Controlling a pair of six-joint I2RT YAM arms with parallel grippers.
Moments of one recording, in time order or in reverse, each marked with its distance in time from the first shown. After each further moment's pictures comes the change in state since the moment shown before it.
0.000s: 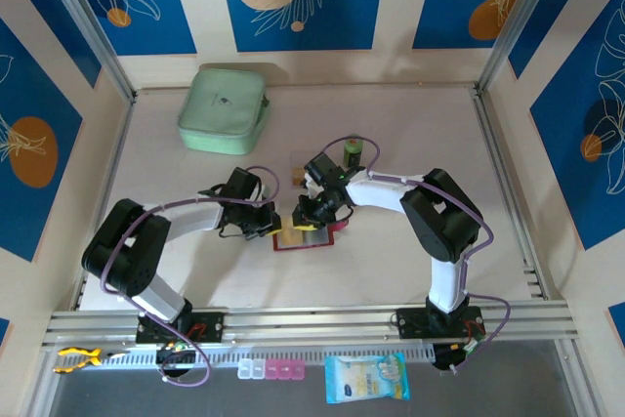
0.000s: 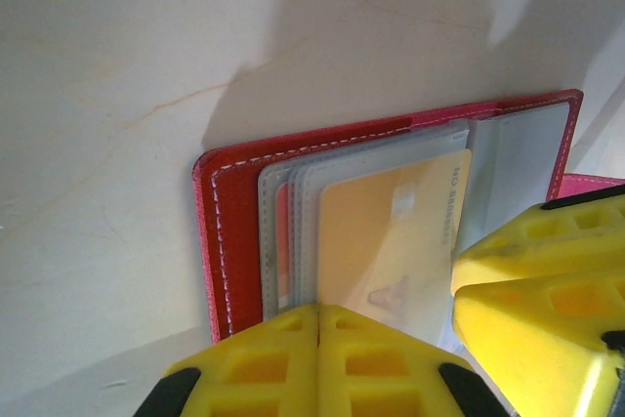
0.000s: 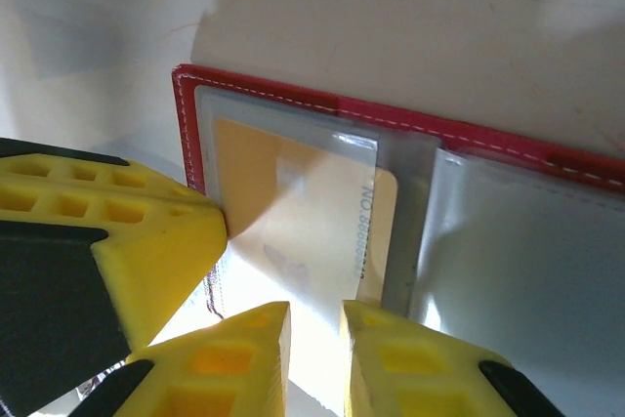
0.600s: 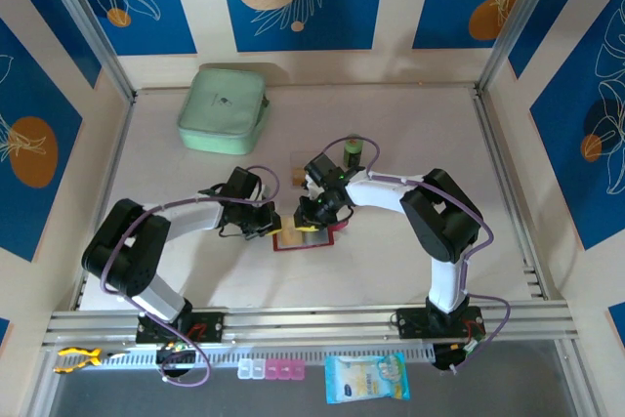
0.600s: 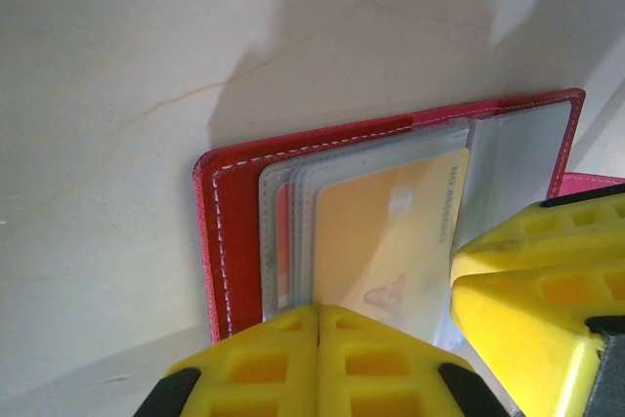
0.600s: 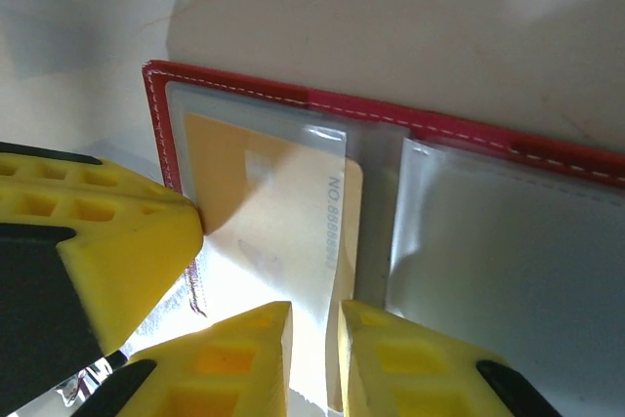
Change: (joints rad) left arm 0.000 0.000 0.006 -0.014 0.000 0.000; right arm 0.000 -0.002 0.000 -0.019 0.020 -0.007
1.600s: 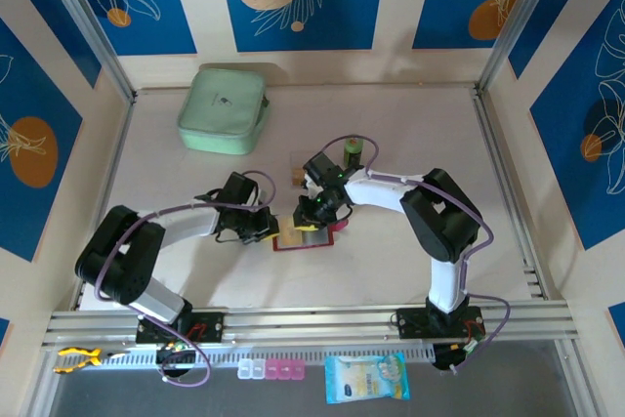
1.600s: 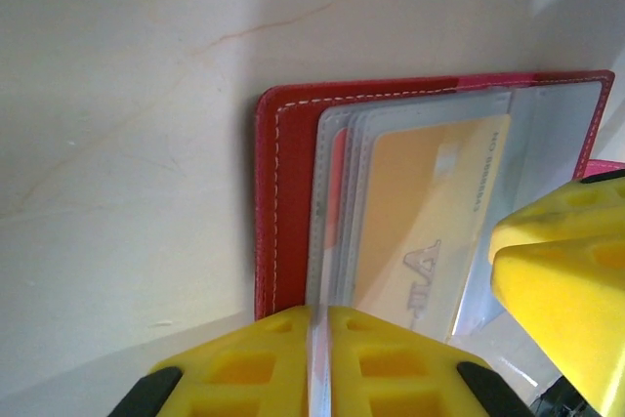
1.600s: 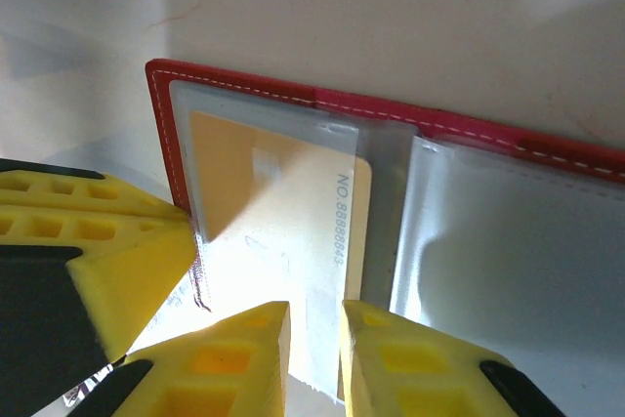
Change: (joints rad) left arm 0.000 -0.051 -0.042 -0.007 -0.015 -0.019; right arm 0.007 0.001 0.022 -0.034 0.012 0.000
